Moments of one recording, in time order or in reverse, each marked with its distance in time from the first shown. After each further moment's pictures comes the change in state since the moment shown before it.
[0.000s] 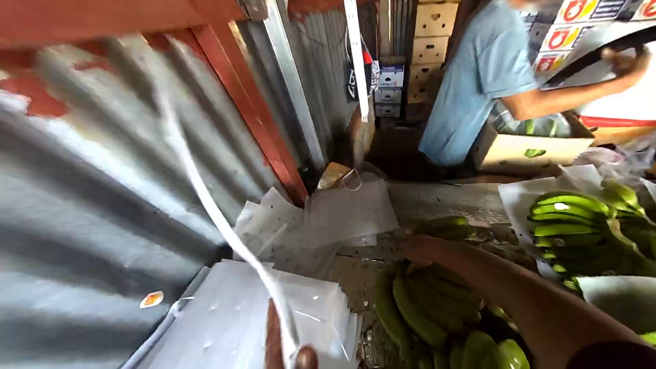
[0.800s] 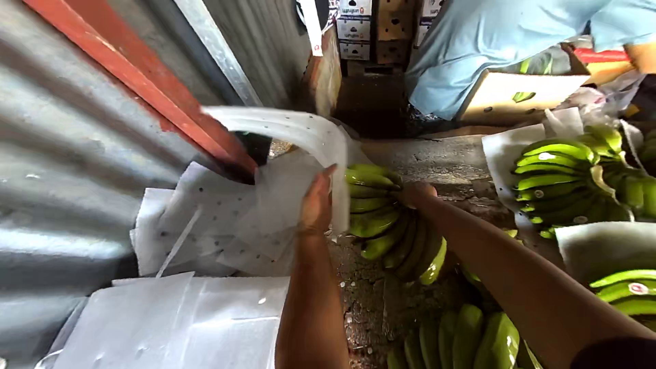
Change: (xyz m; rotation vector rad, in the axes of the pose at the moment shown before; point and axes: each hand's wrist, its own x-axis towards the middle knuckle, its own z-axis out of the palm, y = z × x) left_hand 0.197 -0.169 0.184 -0.358 -0.550 -0.408; right_hand -0.022 0.037 -0.023 0.651 0.165 0.975
